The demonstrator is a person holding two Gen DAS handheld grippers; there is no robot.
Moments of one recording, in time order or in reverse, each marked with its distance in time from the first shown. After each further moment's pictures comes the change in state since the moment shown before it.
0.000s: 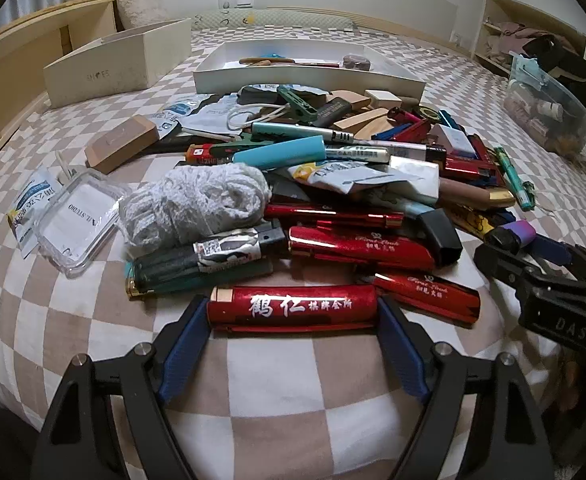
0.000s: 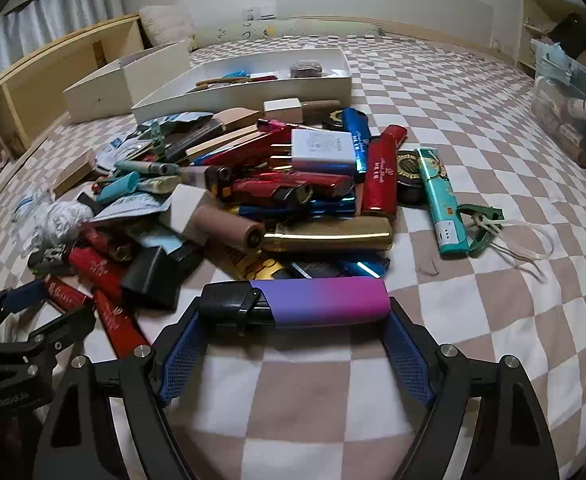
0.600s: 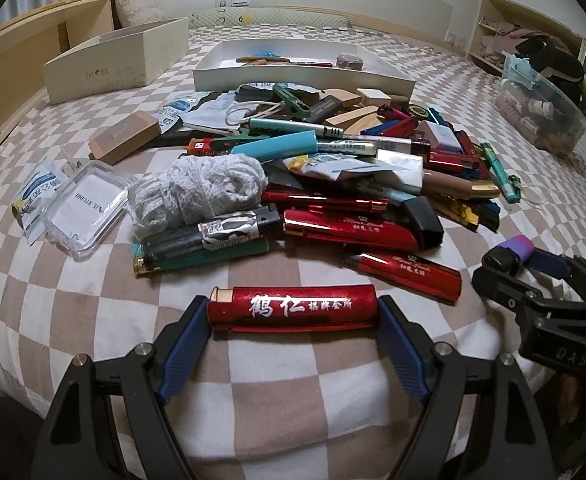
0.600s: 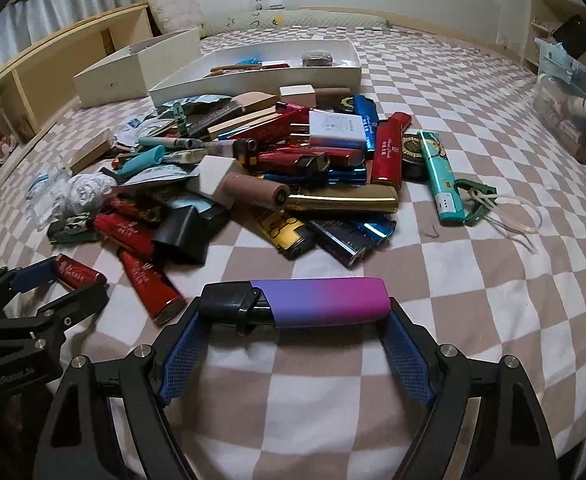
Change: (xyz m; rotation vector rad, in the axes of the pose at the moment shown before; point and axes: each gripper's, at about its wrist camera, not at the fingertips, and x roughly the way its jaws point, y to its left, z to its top) left arm -0.015 0.000 -0.009 -0.007 0.012 -0.027; right arm -0.021 0.010 -0.016 -0.015 0.046 0.015
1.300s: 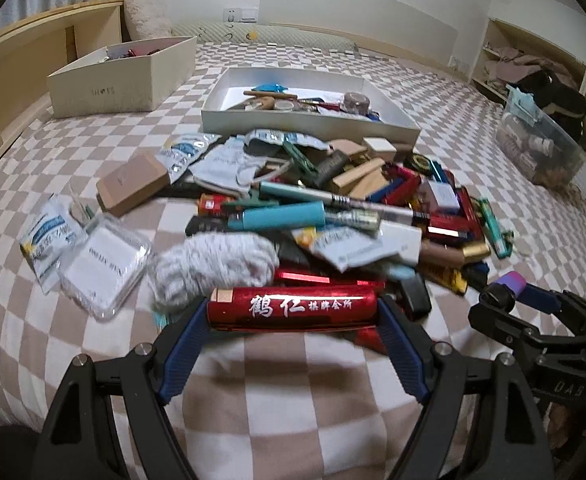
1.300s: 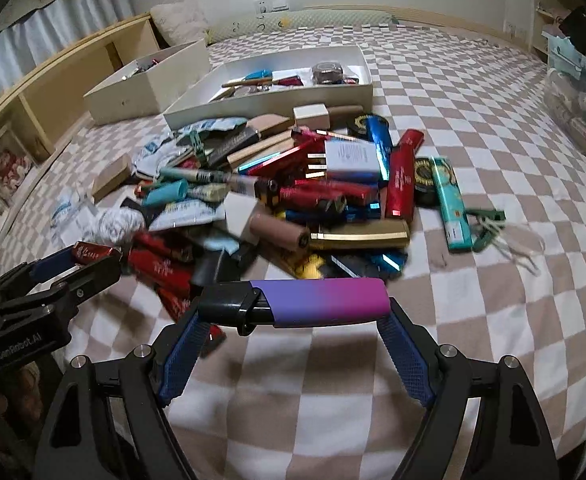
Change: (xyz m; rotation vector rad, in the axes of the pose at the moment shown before) left arm -0.016 0.012 0.048 -0.048 -0.054 -0.025; right arm -0.009 0.003 0.033 0.034 -0.001 0.062
